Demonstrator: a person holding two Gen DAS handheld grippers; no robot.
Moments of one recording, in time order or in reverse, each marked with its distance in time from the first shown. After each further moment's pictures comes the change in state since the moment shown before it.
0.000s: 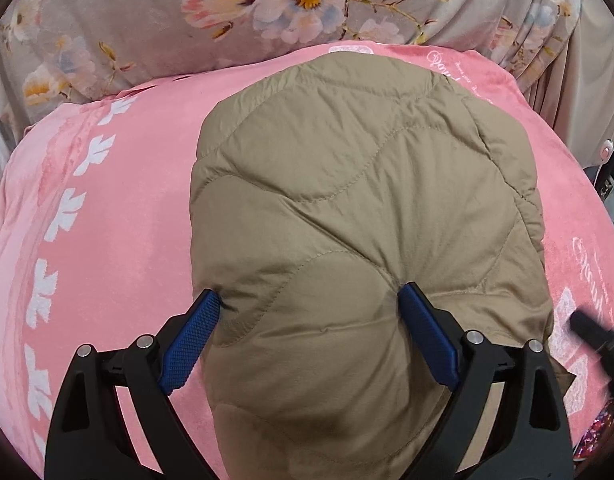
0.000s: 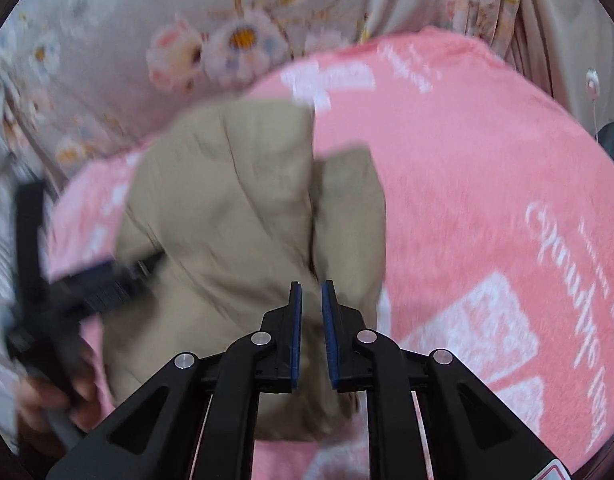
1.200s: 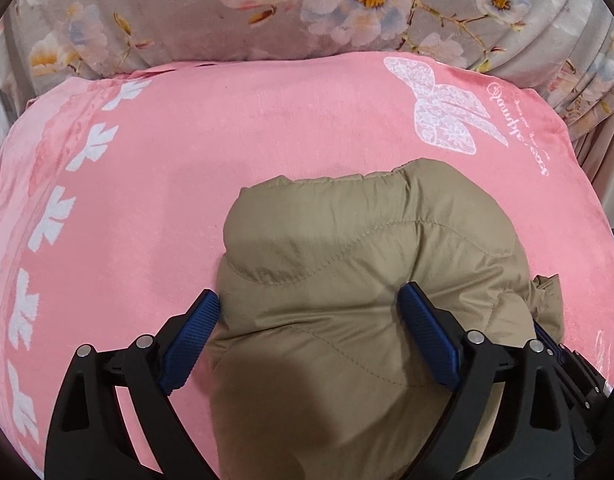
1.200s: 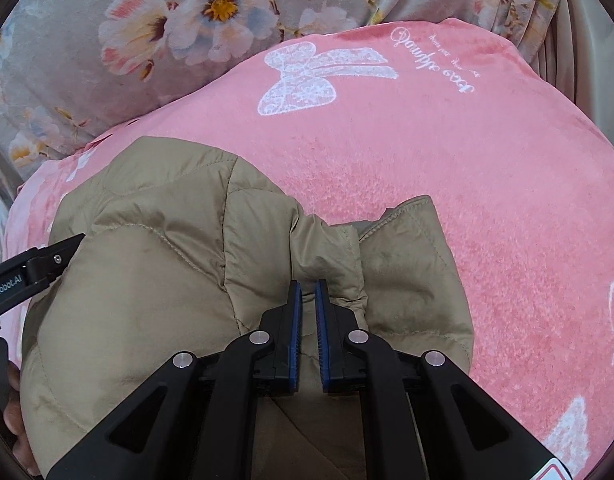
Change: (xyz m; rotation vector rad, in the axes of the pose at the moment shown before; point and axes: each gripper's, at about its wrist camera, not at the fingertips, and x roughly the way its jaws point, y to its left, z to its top) left arm 0.076 0.044 0.074 -0.159 0.023 0.027; right arm 0.149 0.028 0.044 -0.035 0.048 -0.103
